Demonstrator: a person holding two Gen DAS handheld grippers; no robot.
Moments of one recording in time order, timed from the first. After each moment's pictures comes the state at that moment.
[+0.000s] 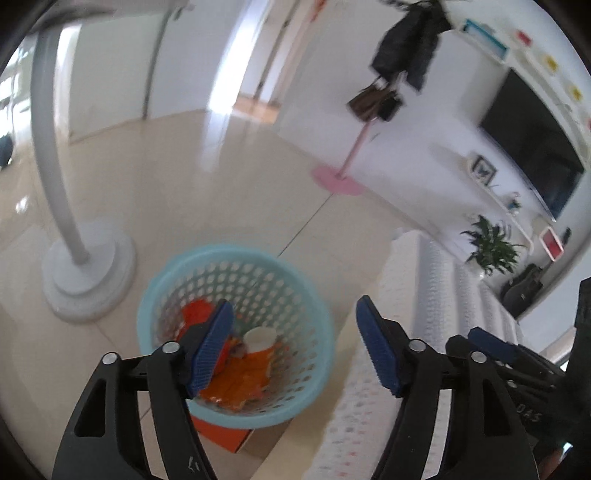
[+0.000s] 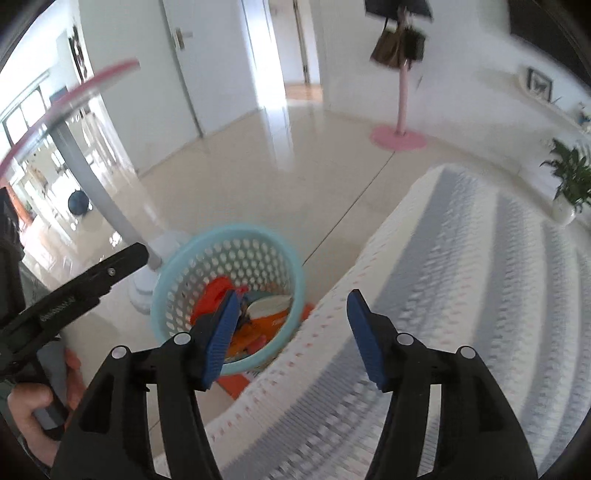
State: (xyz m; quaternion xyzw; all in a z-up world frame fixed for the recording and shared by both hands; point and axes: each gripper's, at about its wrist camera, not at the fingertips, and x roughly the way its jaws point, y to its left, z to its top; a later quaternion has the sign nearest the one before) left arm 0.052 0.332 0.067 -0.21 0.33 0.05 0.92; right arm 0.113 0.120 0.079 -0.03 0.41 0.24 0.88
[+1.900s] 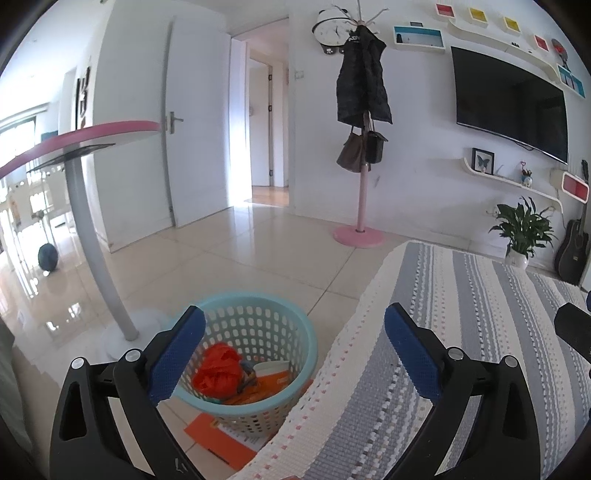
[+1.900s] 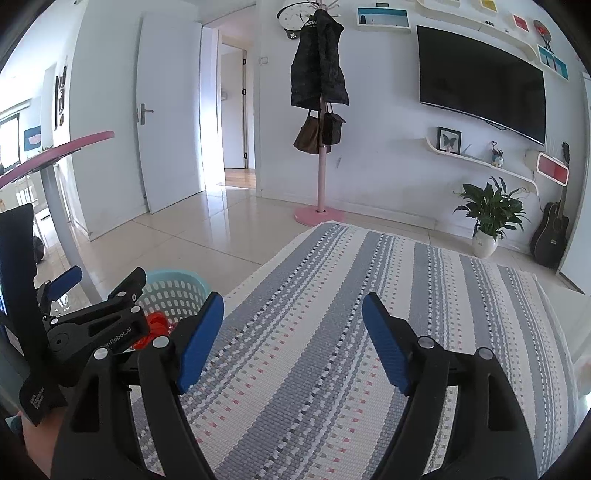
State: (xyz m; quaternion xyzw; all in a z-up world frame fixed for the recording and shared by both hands) left arm -0.015 0.171 0.077 -0.03 0.21 0.15 0.97; right arm -0.016 -0.015 0.088 -0.02 0.25 0.12 0.96
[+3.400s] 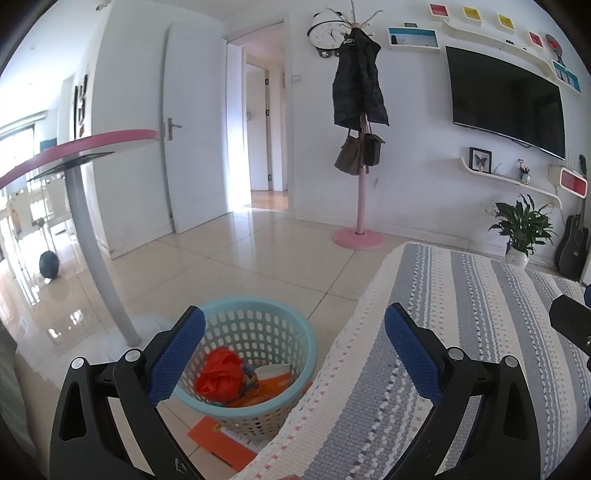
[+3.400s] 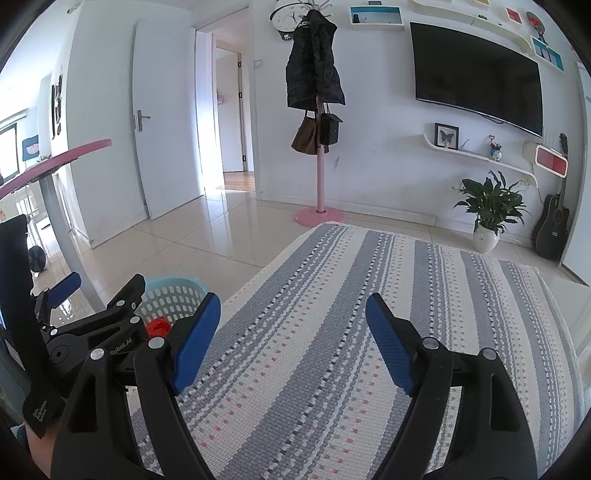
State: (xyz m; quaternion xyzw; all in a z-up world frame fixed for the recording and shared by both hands) left arm -0.018 0.166 0.081 -0.02 0.21 0.15 0.97; right arm -0.013 -0.019 0.091 0.00 0.25 0.12 0.96
